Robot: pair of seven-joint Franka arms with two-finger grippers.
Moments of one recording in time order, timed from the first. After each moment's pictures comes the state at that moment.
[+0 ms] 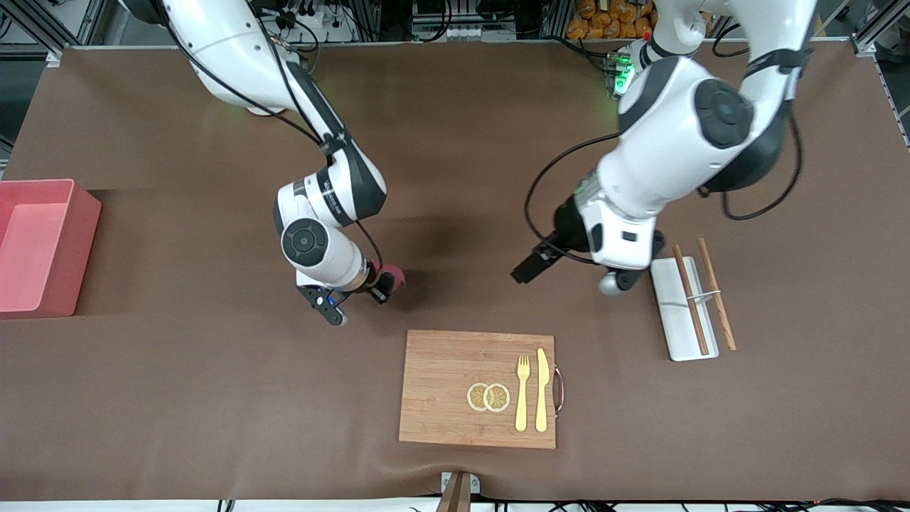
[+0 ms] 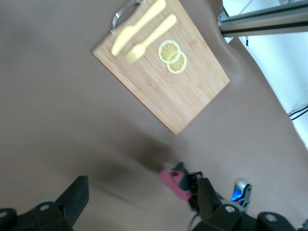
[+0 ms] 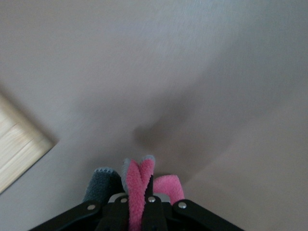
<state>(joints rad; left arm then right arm) -0.27 0.35 -0.23 -1.41 -0.24 2.00 -1.13 0.55 0.64 -0.10 -1.68 0.22 2.28 1.03</state>
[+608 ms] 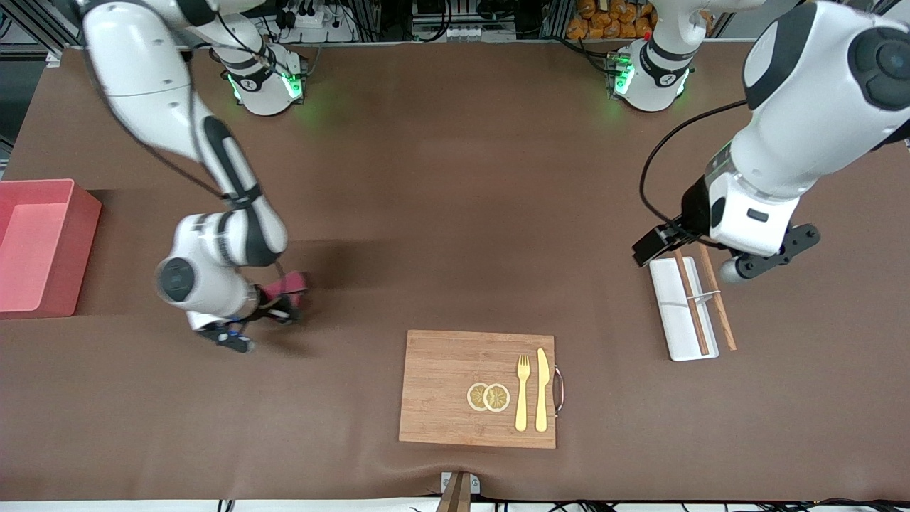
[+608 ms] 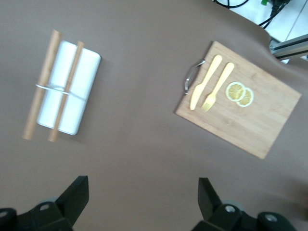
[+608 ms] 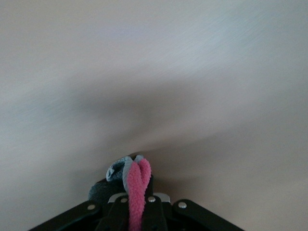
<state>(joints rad) -0.11 0.22 -0.23 -1.41 -0.01 1.73 -0.74 0.17 0.64 -0.11 -1.81 0.21 2.37 0.22</state>
